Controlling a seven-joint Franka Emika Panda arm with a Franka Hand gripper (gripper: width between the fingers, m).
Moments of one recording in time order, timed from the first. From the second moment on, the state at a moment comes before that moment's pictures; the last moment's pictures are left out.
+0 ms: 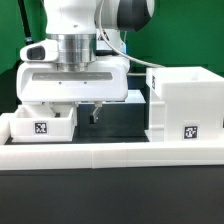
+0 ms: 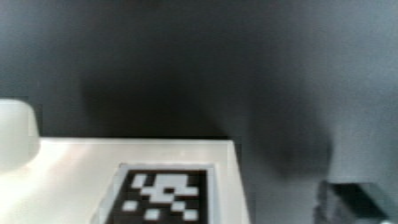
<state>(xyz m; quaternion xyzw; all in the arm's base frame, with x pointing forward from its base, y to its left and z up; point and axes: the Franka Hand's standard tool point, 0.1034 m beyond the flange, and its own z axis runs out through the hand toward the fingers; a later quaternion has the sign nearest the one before) 0.498 -0.086 0.006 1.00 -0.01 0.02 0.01</state>
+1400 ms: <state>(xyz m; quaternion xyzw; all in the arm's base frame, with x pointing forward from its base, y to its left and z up) 0.498 -0.086 0.006 1.00 -0.01 0.02 0.01</state>
